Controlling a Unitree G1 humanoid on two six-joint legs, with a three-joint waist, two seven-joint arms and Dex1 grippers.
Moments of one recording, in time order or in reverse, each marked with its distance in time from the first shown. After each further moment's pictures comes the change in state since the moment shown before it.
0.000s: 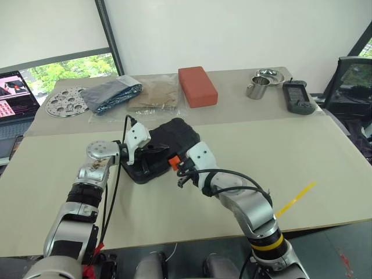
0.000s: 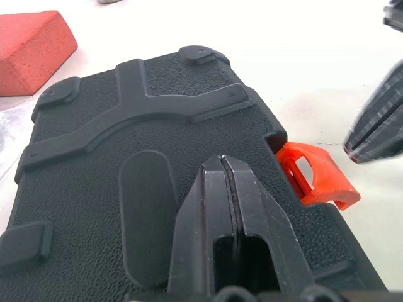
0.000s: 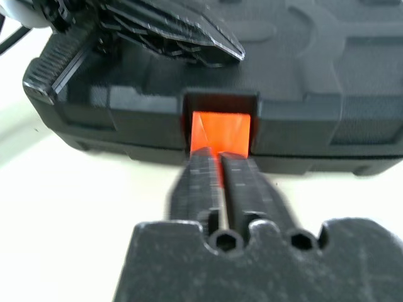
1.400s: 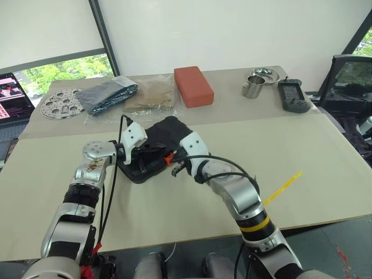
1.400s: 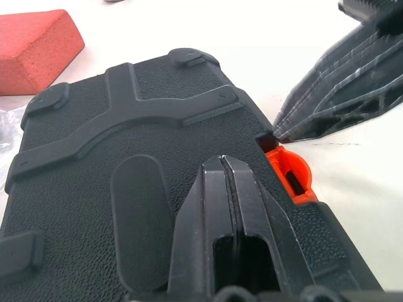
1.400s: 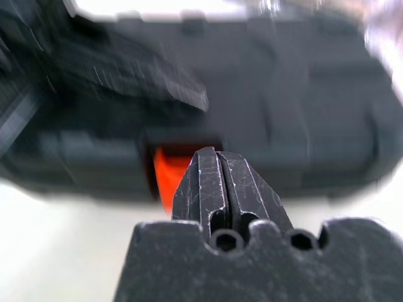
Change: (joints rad) left arm 0.004 0.010 0.010 0.004 0.000 -0.007 0.010; right arm -0.161 0.097 -0.024 0.194 -0.029 -0.097 -0.027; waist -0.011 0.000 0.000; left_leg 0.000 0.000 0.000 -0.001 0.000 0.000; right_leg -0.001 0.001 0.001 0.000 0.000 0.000
